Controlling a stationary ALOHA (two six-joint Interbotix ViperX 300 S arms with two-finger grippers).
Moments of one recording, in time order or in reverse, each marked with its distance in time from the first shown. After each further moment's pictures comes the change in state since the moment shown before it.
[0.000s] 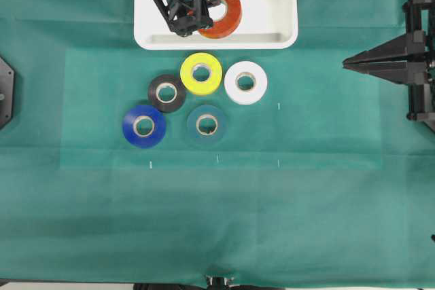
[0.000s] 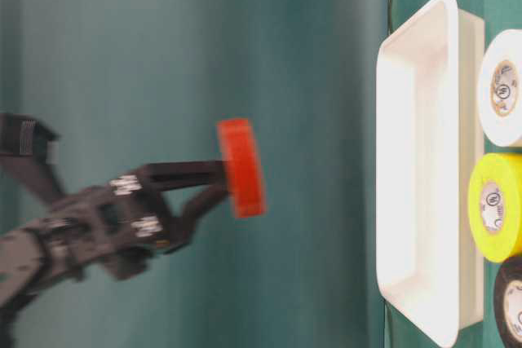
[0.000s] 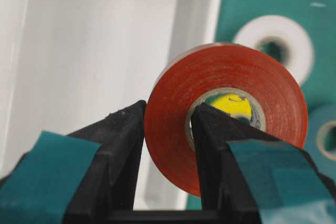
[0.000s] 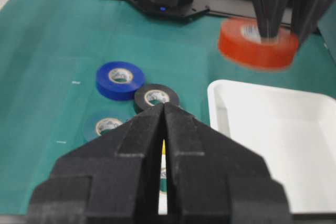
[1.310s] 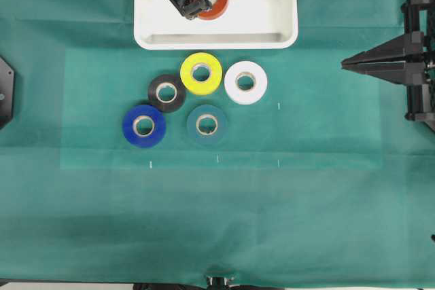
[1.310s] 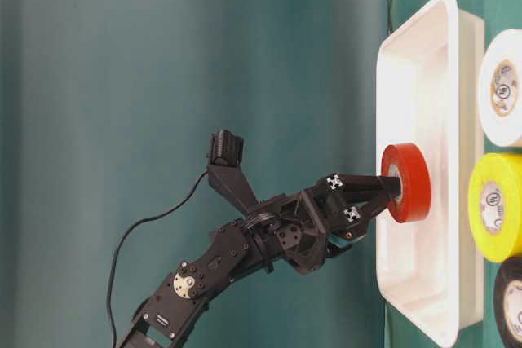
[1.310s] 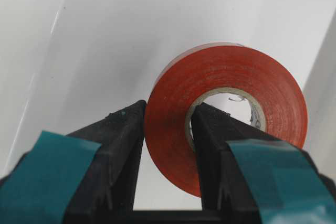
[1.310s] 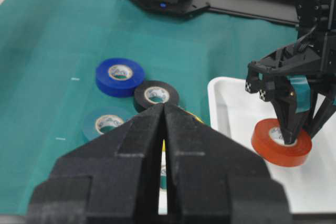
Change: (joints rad) left arm 0.172 0.222 0.186 0.002 -0.376 0.000; right arm 0.000 0.008 0.000 0.000 0.000 -0.005
